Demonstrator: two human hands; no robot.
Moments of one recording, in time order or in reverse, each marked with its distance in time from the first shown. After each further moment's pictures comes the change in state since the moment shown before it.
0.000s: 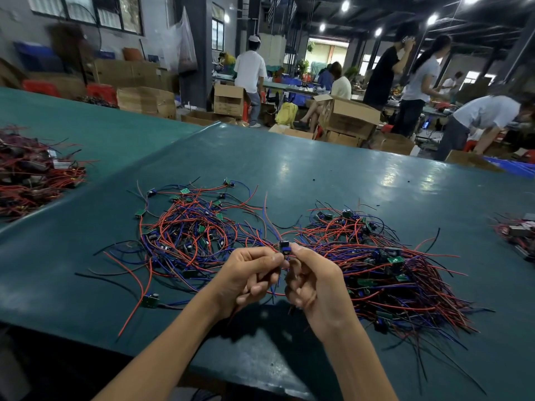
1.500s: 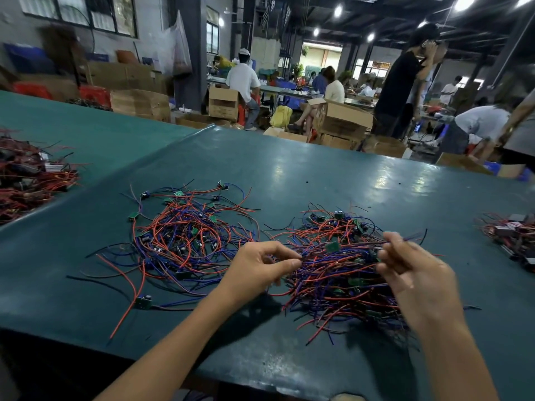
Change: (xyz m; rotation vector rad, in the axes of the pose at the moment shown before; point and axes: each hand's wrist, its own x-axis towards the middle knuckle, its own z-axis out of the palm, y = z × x) left_hand 0.017 0.001 0.029 0.706 0.189 0.271; right_hand -0.030 -0.086 -0.092 0.023 0.349 -0.264
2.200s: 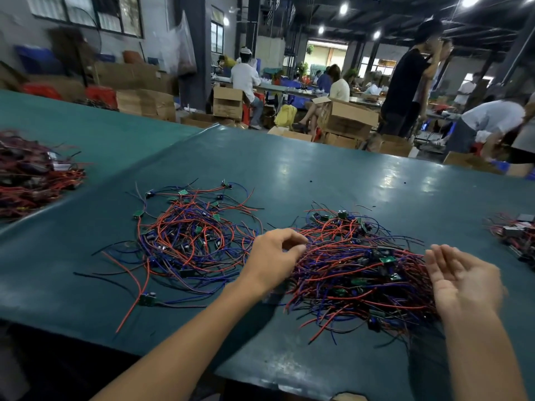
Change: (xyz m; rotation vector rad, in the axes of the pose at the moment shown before) left_hand 0.024 0.008 0.021 0.305 0.161 0.003; right_hand 0.036 -0.015 -0.039 0.339 0.519 -0.021
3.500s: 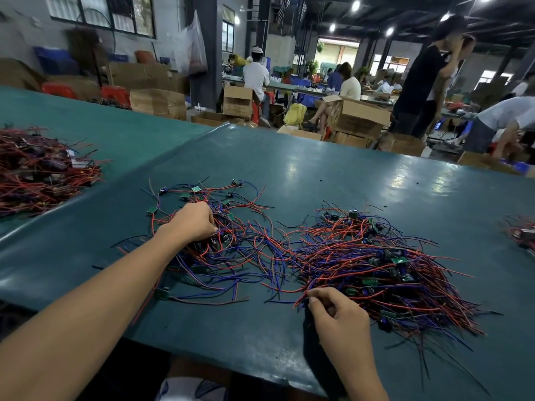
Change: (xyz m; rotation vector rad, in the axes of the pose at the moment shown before) left_hand 0.057 -0.082 -0.145 0.801 -0.177 -0.439; right_hand -0.096 0.143 -0.033 -1.187 -0.652 -0.382
